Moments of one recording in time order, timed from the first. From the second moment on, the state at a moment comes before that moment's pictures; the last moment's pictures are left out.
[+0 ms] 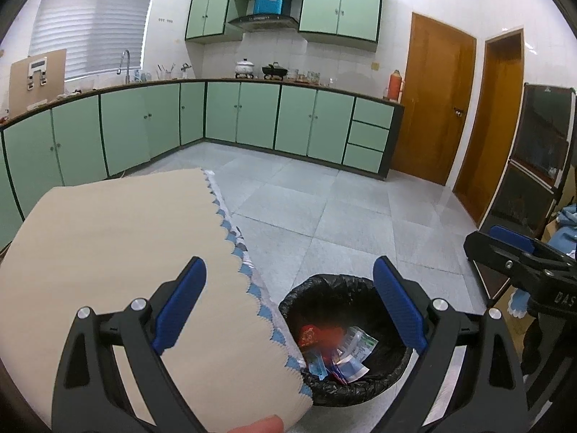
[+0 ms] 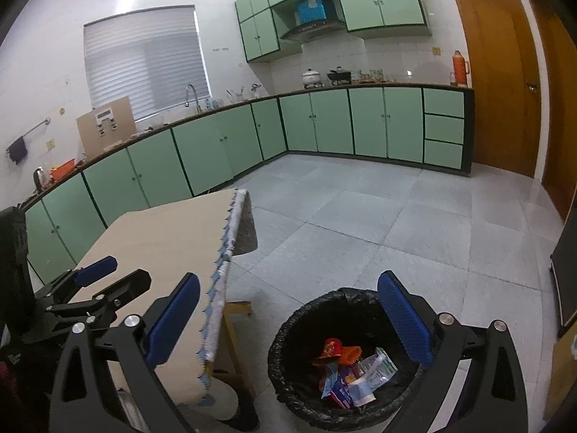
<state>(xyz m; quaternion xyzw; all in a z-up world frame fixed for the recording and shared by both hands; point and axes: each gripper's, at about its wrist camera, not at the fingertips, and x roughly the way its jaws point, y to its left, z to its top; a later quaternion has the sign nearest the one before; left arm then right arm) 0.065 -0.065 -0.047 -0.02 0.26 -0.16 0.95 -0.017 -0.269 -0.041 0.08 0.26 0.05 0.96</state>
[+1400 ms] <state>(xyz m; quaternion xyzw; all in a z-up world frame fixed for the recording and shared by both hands) 0.011 -0.022 -0.013 -0.04 0.20 -0.12 0.97 -0.044 -0.213 -0.011 0.03 0.22 0.09 0.97</state>
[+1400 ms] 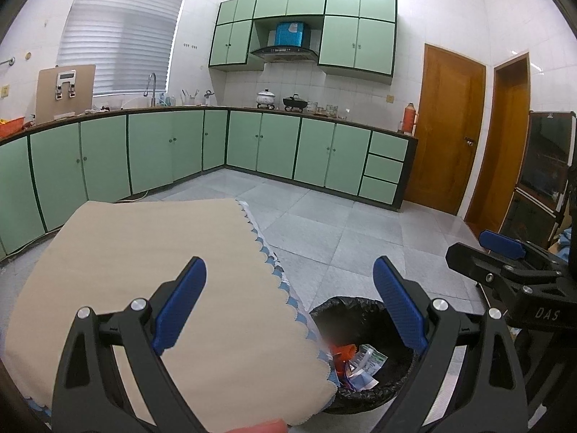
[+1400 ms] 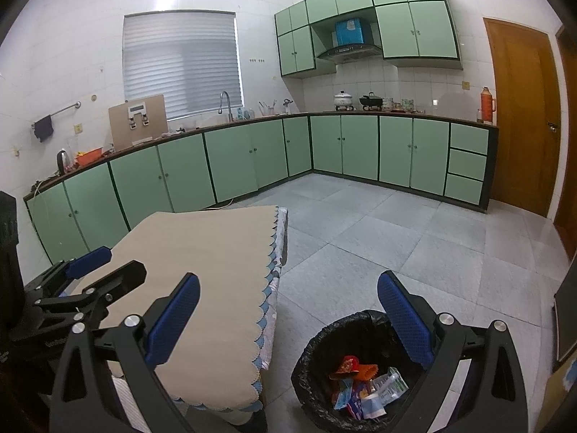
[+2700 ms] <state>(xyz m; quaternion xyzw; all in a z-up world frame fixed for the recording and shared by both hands) 0.009 -0.025 -0.012 -0.03 0.20 -0.11 0.97 -0.043 -0.213 -0.013 0.03 0.22 0.10 0.97</state>
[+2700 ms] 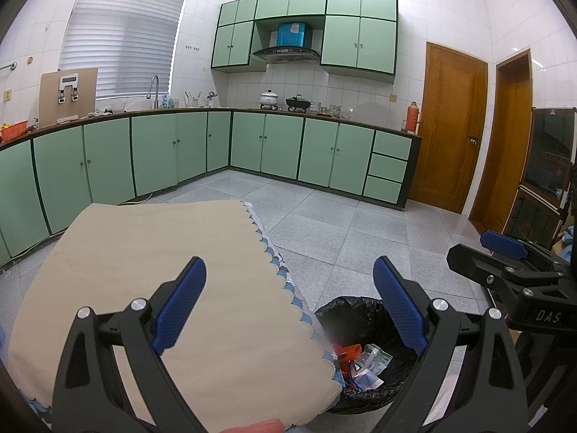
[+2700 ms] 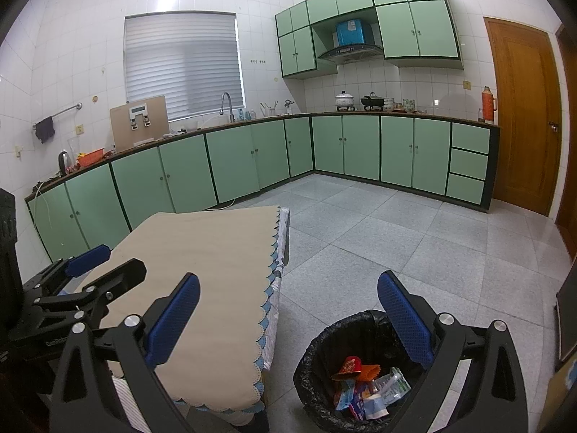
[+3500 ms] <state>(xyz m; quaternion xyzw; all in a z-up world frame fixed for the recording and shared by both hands) 0.008 -0.023 -0.012 -0.04 0.20 -0.11 0.97 -0.044 -0.211 -0.014 0.03 0.22 0.10 0.97</state>
